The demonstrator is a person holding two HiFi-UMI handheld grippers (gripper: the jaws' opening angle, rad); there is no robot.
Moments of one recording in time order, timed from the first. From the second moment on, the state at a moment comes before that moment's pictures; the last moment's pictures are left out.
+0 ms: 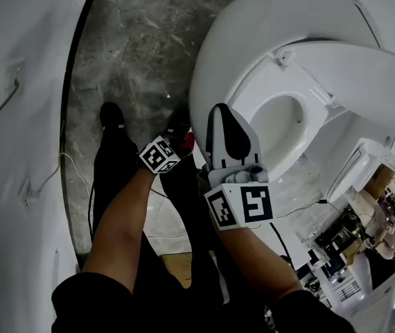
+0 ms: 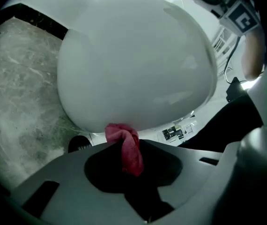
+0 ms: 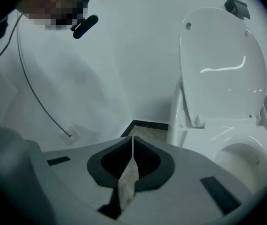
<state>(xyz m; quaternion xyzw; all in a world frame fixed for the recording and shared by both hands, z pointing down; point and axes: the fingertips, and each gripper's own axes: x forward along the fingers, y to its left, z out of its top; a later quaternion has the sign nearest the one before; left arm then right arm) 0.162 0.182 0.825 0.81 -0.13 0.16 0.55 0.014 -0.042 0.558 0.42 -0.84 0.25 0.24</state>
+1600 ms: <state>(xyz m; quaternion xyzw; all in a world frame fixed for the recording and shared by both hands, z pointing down) 0.025 -0.033 -0.030 0.89 -0.46 -0.01 0.00 0.152 -0.074 0.001 0.29 -0.95 0.05 -0.07</state>
